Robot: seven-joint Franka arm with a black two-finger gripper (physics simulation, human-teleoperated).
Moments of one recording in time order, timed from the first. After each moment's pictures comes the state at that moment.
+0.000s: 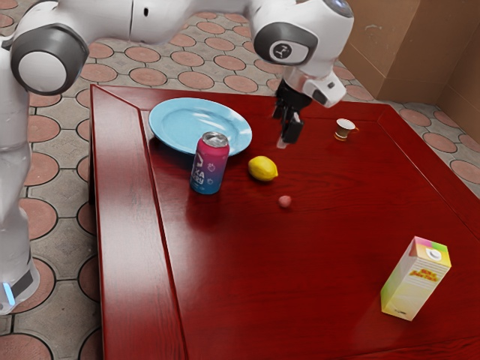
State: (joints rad) arm -0.16 0.11 0.08 -1.47 0.22 1.60 0.05
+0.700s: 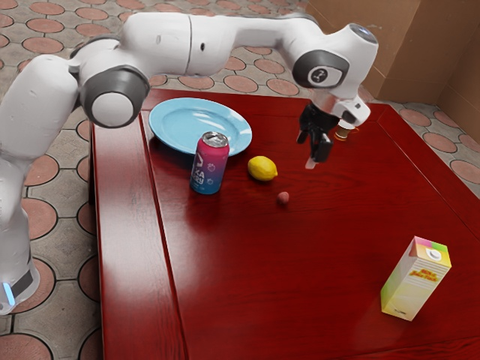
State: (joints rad) arm -0.08 0.45 0.07 -1.13 0.08 1.57 0.06
